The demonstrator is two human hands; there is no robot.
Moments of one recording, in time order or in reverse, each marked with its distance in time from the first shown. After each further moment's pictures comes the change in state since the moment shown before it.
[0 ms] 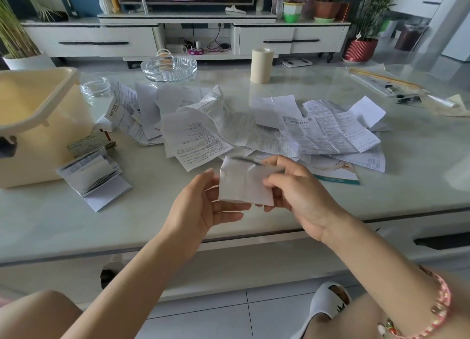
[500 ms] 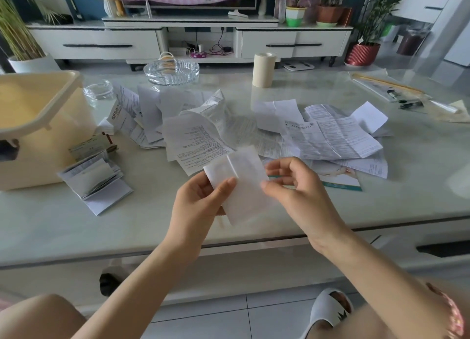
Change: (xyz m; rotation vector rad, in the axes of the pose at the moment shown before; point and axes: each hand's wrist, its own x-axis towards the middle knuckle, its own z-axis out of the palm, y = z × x) left_hand 0.005 -0.010 -0.002 0.259 0.060 0.392; right_hand -0.004 0.006 0.001 -0.154 0.204 -0.171
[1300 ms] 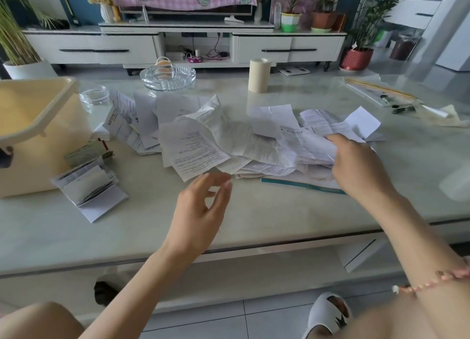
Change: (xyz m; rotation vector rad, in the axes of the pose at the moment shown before) left_hand 0.009 -0.010 -0.004 0.633 0.027 0.298; right_hand 0.065 0.016 -0.092 -1.102 0.256 -0.187
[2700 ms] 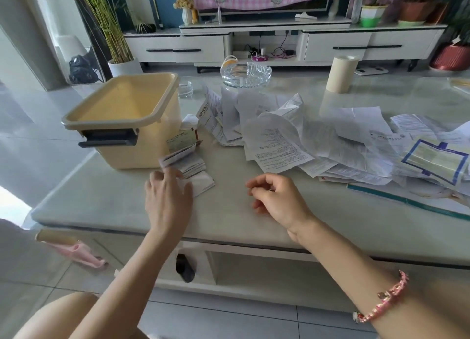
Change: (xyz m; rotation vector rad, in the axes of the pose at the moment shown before) left_hand -0.009 -0.089 -0.130 0.698 0.413 -0.465; right_hand -0.057 -0.209 0.085 1.171 -0.602 0.105
